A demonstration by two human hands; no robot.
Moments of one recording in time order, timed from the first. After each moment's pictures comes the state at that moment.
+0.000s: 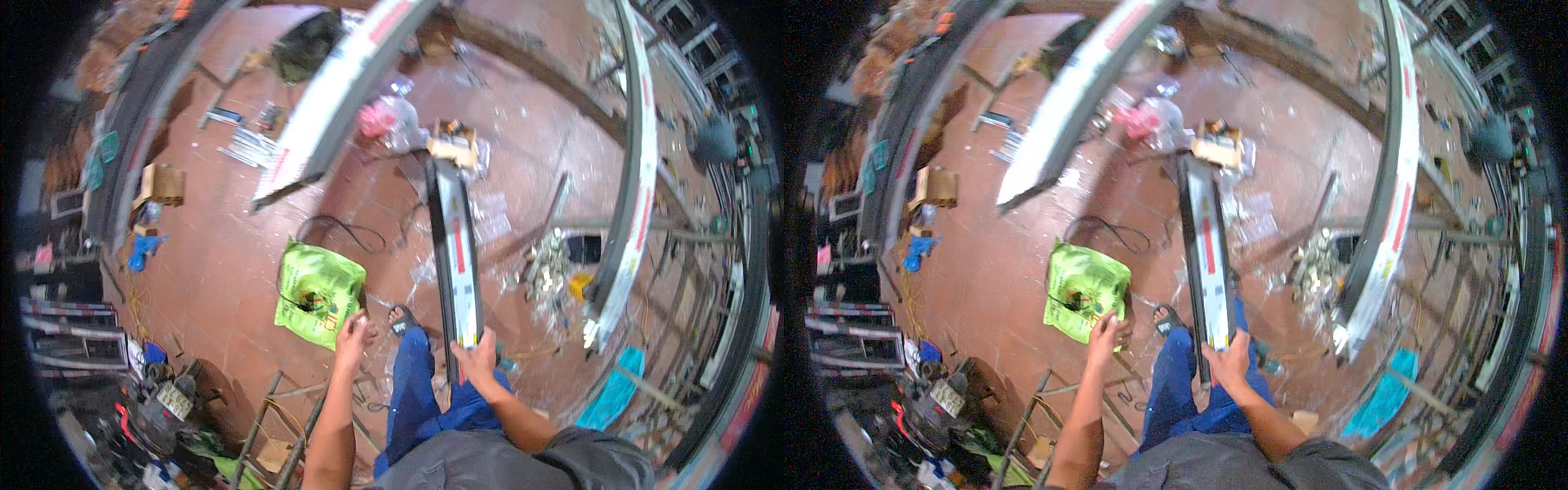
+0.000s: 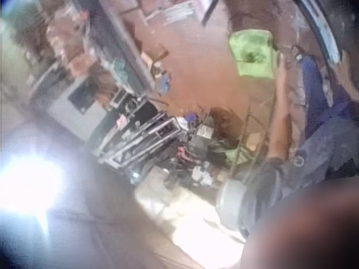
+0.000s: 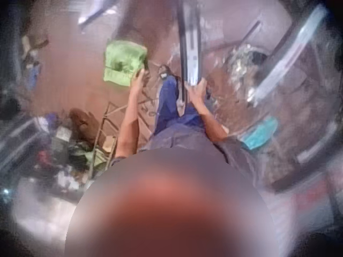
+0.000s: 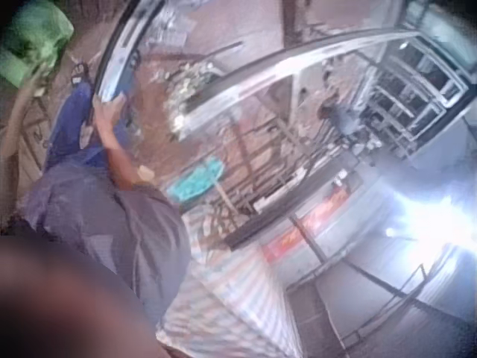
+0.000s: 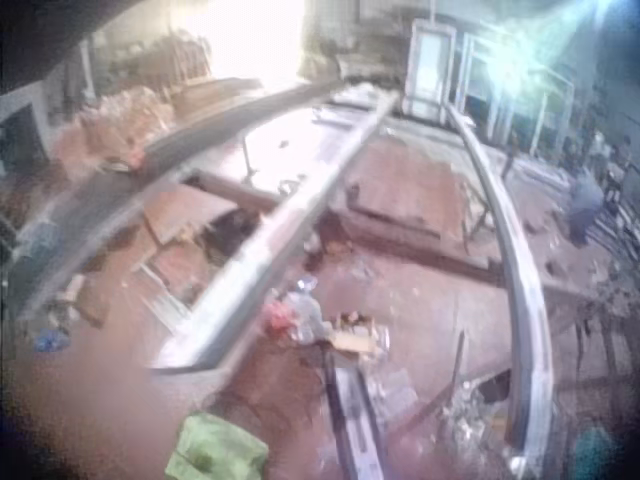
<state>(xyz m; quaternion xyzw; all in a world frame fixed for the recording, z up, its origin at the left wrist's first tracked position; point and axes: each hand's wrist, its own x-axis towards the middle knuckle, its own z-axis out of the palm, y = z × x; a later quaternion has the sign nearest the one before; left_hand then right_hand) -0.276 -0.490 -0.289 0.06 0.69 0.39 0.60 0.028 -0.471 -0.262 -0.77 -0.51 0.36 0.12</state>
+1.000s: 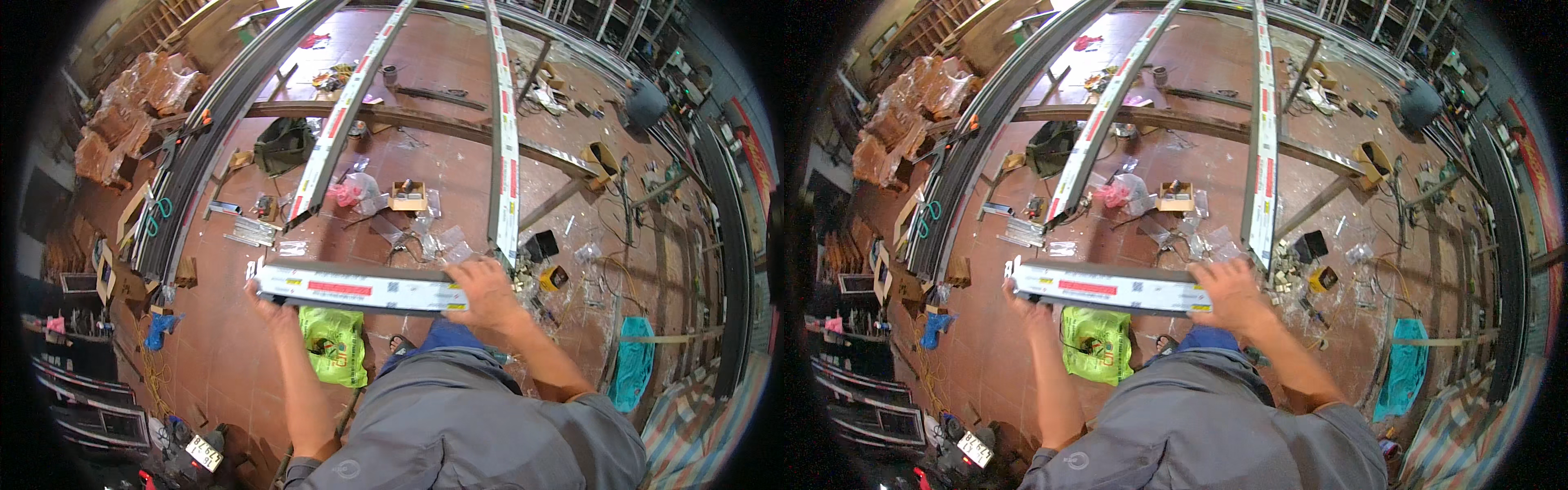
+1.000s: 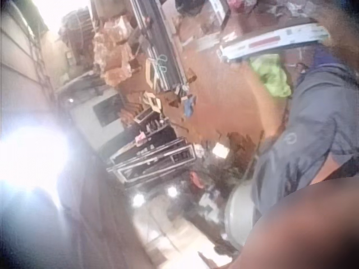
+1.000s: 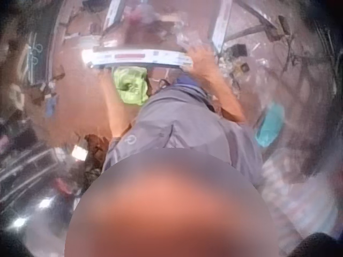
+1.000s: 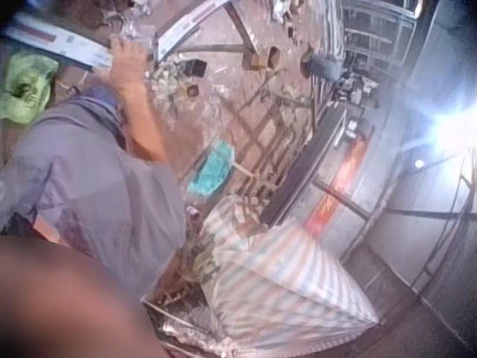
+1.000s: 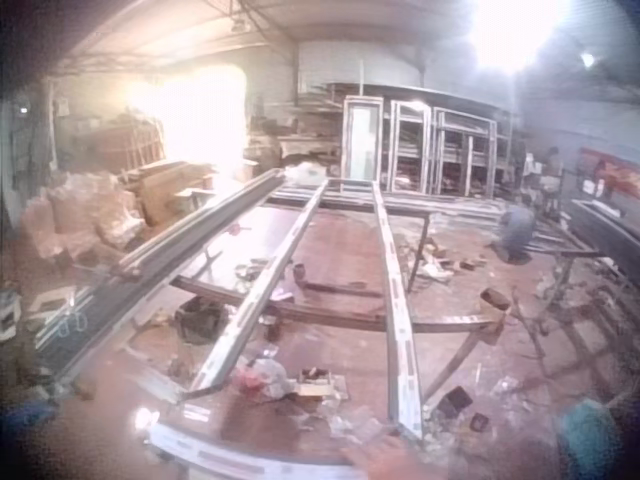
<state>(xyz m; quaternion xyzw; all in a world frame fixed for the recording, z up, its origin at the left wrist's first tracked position) -0.402 -0.388 -0.065 0.05 0.36 0.80 0.48 0.069 -0.413 0.074 -0.47 -0.87 0.09 0.11</state>
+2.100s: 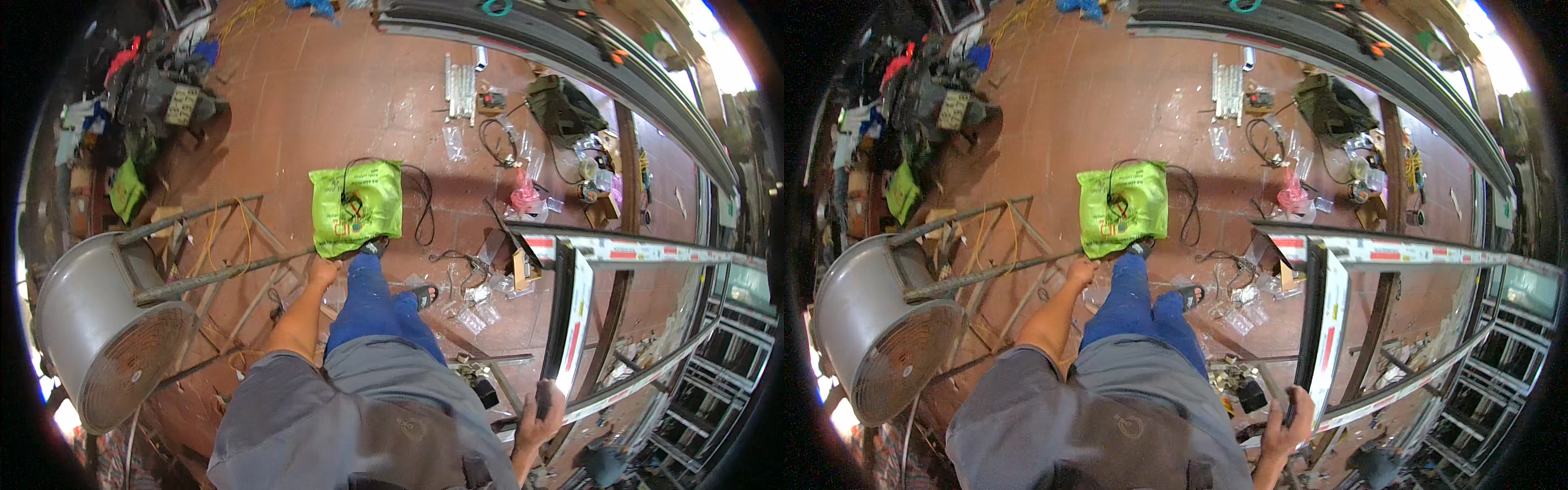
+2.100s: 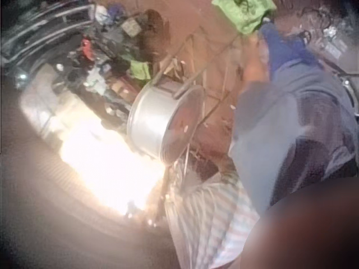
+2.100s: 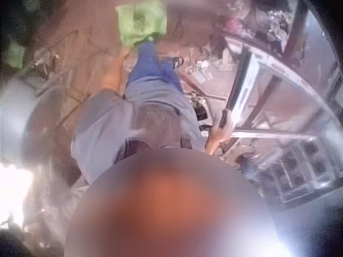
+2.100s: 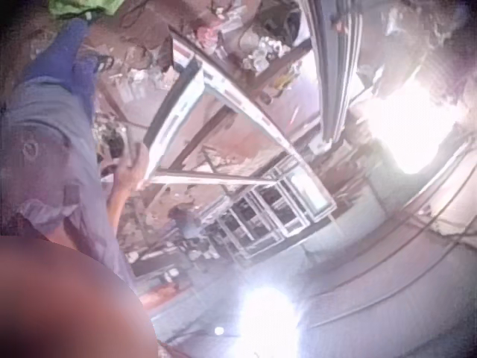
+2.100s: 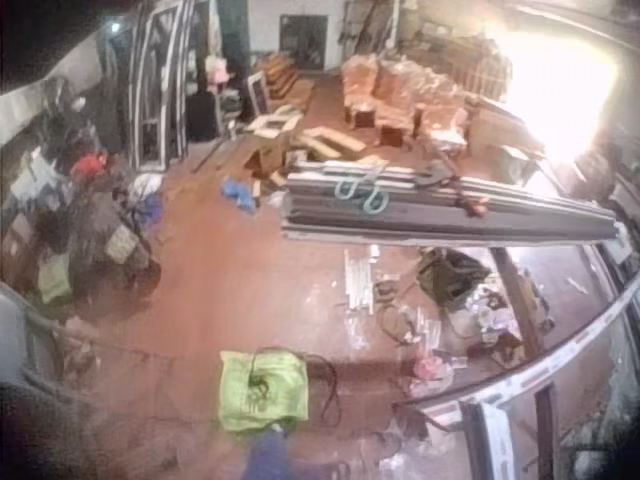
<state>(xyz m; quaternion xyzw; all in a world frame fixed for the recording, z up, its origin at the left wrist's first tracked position) -0.339 -0.636 -0.333 -0.20 0.85 0.26 0.40 -0.010 -0.235 0.088 -0.34 -0.87 0.33 0.14</state>
